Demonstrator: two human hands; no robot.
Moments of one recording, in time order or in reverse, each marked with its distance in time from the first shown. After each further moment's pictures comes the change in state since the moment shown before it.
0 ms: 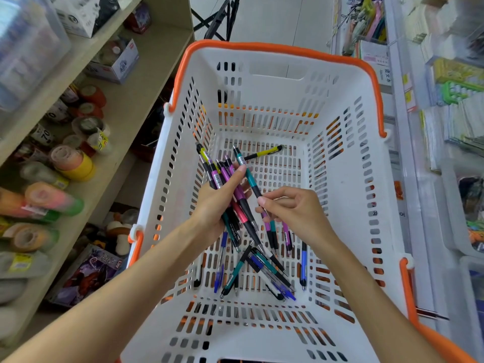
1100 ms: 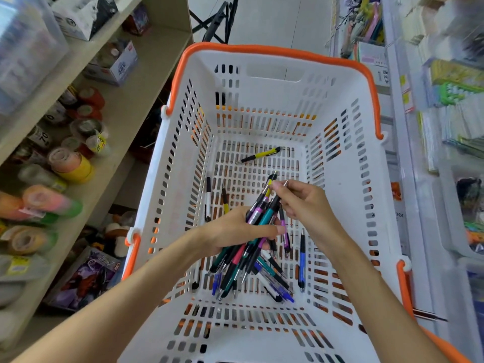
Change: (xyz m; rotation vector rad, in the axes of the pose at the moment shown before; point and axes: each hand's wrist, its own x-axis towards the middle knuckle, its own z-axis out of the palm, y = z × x) left_hand -0.013 -0.008 0.004 0.674 -0.554 -0.222; right_hand 0.011 0.001 -0.013 0.076 0.085 0.007
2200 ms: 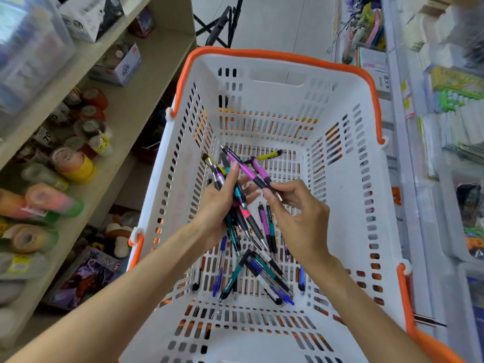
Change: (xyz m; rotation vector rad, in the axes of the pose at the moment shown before) left_hand 0.005 0.010 -0.011 -0.764 0.553 0.209; right_hand -0.013 0.013 0.024 -0.364 0.364 -0.762
